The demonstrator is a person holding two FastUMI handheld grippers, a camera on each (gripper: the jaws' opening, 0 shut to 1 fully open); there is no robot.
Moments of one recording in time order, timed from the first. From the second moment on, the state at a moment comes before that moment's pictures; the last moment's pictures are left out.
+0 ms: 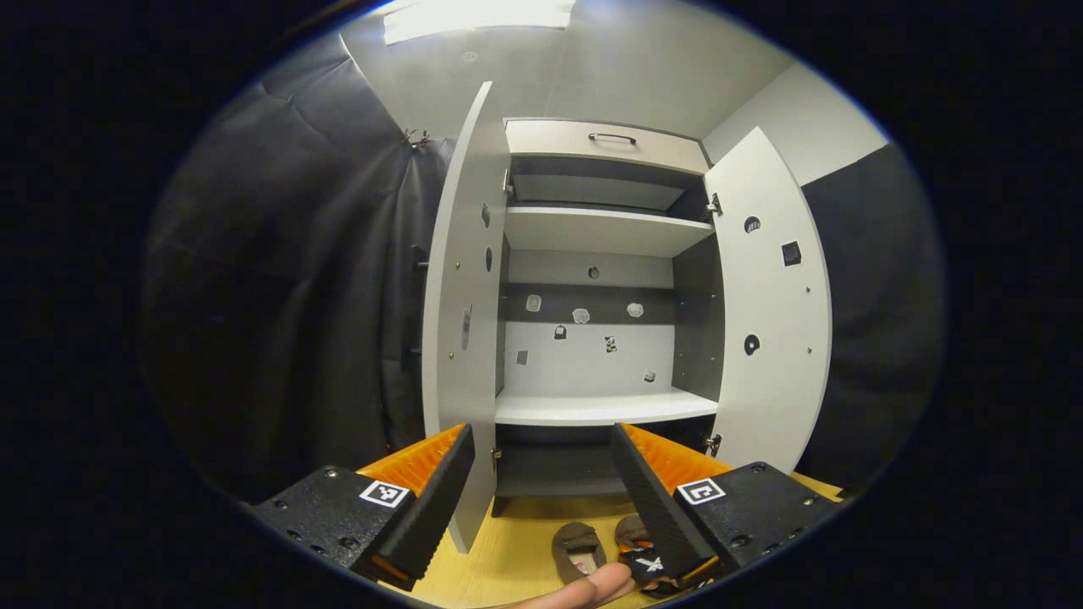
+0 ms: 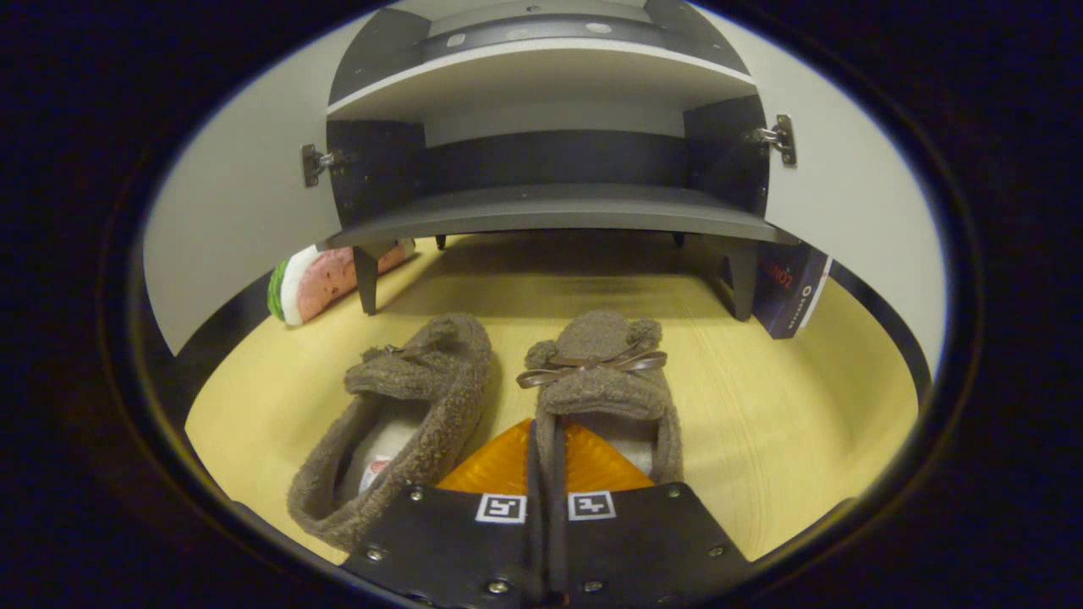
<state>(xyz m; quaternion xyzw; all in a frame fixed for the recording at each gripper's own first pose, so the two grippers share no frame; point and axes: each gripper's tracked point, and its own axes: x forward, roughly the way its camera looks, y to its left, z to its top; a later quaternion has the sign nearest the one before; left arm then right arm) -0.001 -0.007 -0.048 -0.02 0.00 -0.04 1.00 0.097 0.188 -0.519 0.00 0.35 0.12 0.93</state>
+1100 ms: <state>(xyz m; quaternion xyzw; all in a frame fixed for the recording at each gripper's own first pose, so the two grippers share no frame) 0.101 -0.034 -0.119 -0.03 0.04 -0.09 0.99 0.151 0.151 -0.218 0.02 0.11 0.17 0.98</state>
